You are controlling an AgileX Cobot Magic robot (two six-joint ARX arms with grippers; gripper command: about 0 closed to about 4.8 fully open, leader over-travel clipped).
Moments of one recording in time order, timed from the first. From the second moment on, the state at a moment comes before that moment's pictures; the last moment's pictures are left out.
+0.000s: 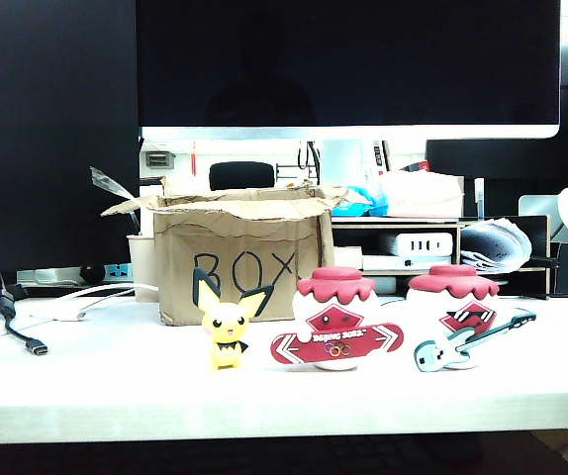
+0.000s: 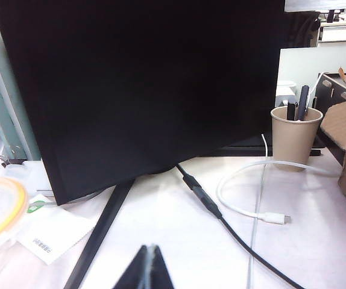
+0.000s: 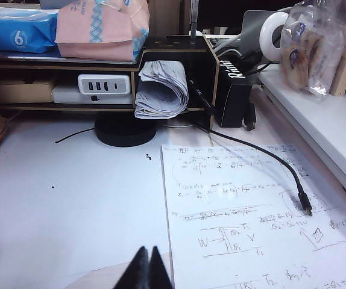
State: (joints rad) left arm 0.09 0.00 0.01 0.05 -0.04 0.05; right arm 0.08 0.00 0.01 -0.07 0.08 -0.01
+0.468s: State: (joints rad) left arm 0.09 0.00 0.01 0.05 -0.04 0.05; right arm 0.08 0.00 0.01 -0.07 0.08 -0.01
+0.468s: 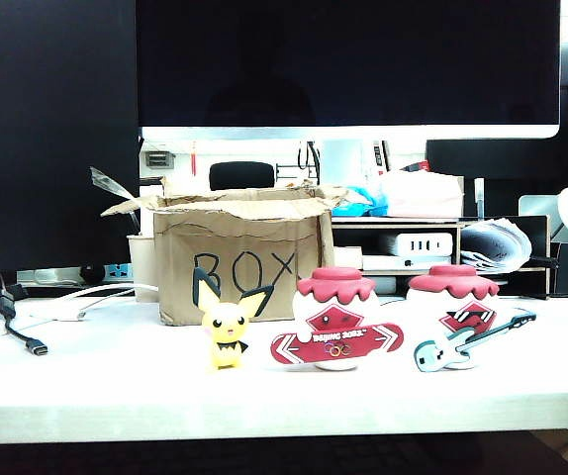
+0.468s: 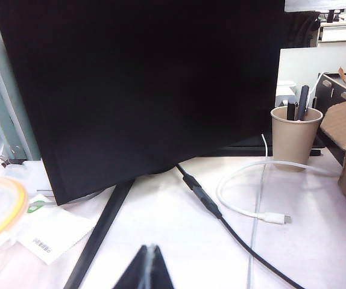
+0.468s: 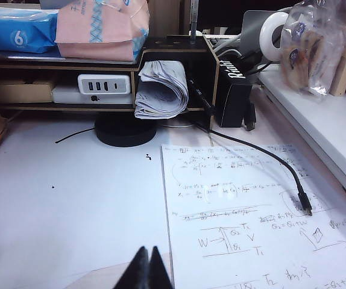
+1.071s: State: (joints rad) left arm -0.36 0.00 0.01 0.05 -0.04 0.05; right arm 0.08 0.00 0.01 -0.07 0.08 -0.01
